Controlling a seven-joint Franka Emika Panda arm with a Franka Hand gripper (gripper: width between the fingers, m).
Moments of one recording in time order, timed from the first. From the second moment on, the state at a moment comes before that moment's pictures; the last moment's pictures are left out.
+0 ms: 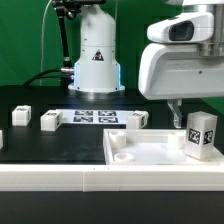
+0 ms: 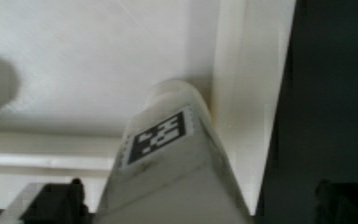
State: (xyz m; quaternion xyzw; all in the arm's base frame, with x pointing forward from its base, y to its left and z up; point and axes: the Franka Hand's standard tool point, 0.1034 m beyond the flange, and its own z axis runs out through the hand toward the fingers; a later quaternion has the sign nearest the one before) arm 0.623 0.126 0.080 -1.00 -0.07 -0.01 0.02
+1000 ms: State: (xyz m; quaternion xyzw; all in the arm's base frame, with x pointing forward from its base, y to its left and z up) arm 0.622 0.117 0.079 -1.00 -0.02 0.00 0.03
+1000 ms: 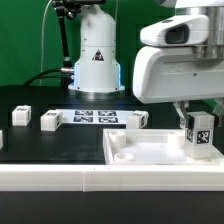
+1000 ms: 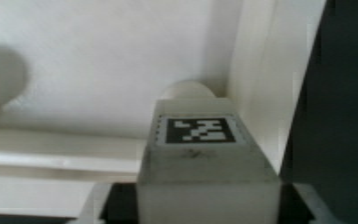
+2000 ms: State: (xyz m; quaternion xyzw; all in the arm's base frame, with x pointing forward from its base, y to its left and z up) arm 0.623 0.121 0.076 -0.87 0.50 -0.01 0.03
